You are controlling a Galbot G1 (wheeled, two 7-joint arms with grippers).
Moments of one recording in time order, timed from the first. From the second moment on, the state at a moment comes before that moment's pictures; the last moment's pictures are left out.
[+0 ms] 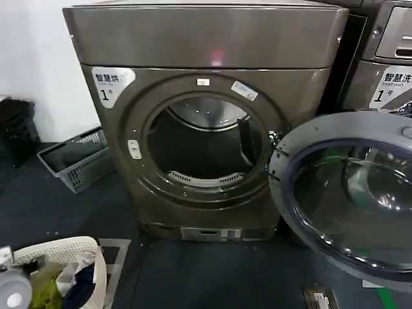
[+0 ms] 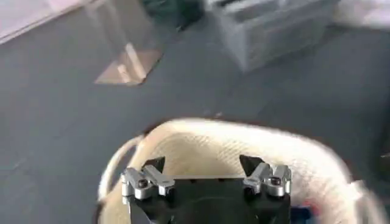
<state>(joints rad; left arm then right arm) 1.59 -0.77 -0.87 -2.02 -1.31 0.64 -1.05 -1.86 1.53 1.82 1.72 0.52 0.24 0.47</state>
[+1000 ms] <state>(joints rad) 1.59 -0.72 -0.95 -1.99 -1.99 0.74 -1.26 -1.86 1.54 1.82 1.67 0.52 0.26 0.49</state>
